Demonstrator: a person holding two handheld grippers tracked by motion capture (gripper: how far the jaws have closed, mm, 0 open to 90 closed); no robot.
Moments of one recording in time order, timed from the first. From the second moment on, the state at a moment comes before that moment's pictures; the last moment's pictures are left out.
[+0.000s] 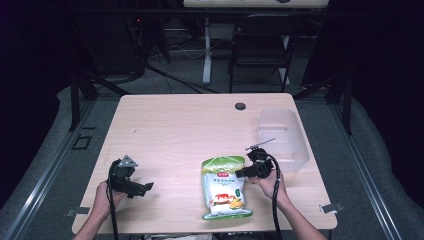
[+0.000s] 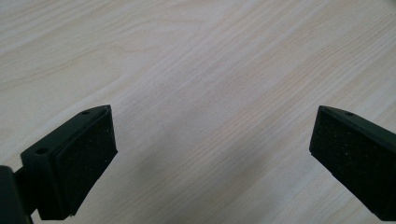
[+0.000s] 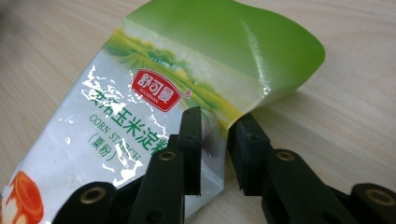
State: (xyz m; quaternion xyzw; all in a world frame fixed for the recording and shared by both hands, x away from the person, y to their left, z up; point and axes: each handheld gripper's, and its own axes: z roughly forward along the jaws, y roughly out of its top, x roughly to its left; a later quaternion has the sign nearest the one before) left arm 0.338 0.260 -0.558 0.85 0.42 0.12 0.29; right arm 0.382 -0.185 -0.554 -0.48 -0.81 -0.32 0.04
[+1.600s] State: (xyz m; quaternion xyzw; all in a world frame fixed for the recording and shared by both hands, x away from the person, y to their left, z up) left arm 0.337 0.259 -0.557 0.85 0.42 0.12 0.29; right arm 0.395 -0.180 -0.545 -0.45 -0.82 -0.35 0.07
